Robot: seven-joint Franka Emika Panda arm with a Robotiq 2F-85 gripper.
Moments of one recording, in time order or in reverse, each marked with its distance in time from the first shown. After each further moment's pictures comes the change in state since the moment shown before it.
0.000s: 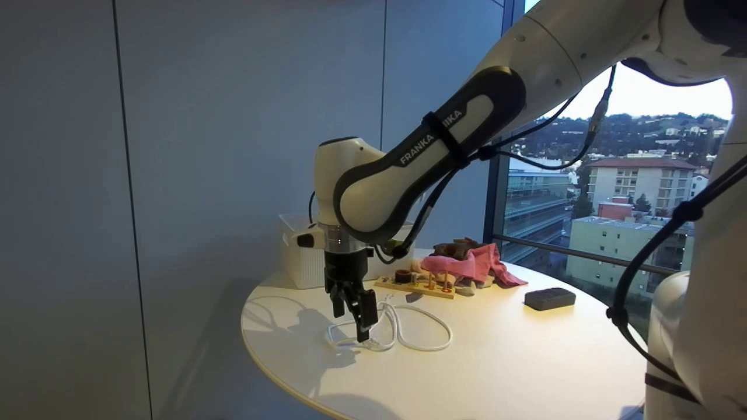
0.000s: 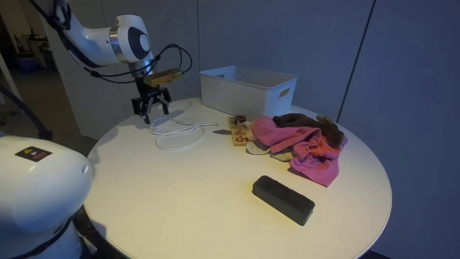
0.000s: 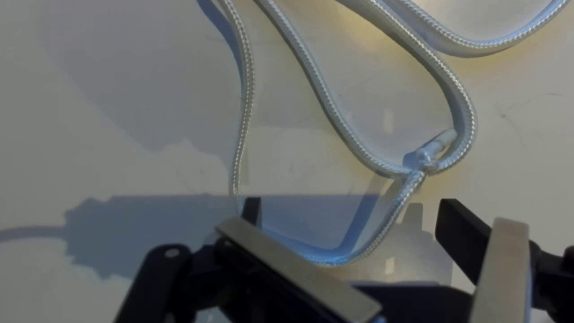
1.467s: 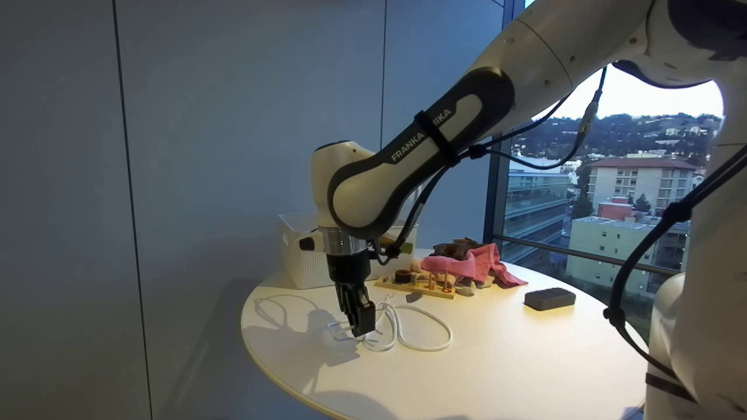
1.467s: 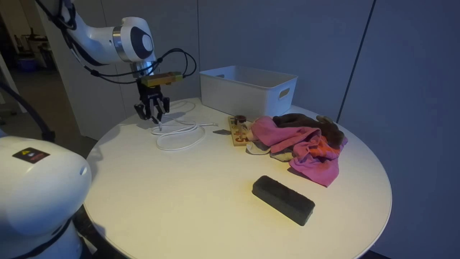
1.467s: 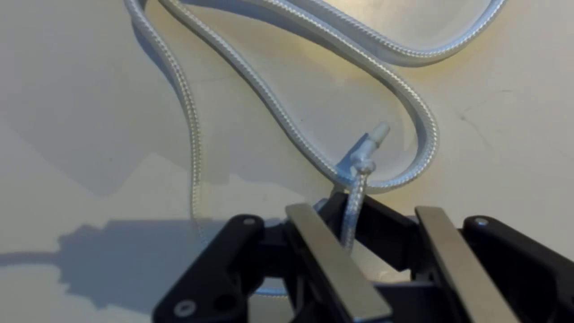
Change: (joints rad) arm -0.028 0.011 0.026 0.030 0.017 -0.101 0.110
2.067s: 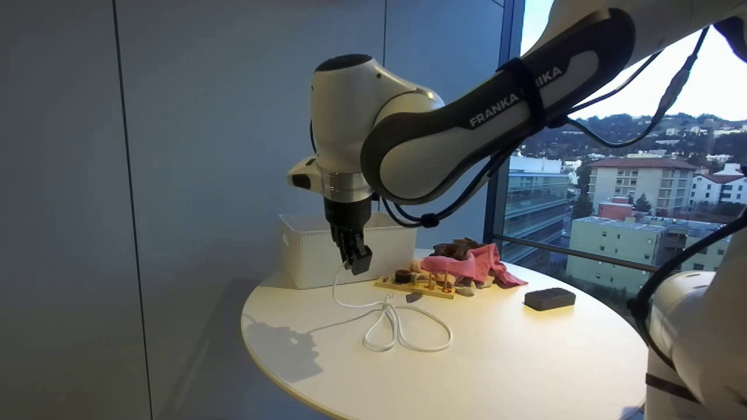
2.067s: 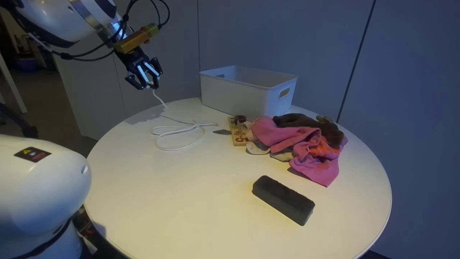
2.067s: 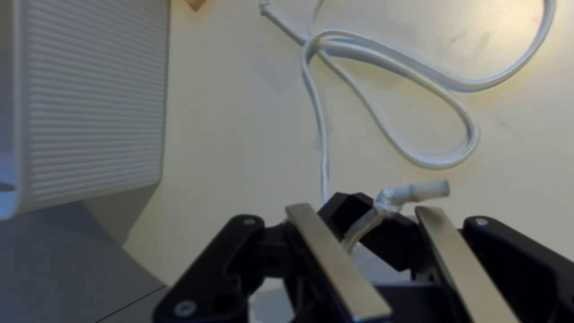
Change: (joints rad) arm 0.026 -0.257 0.091 -0.033 -0.333 0.016 0.252
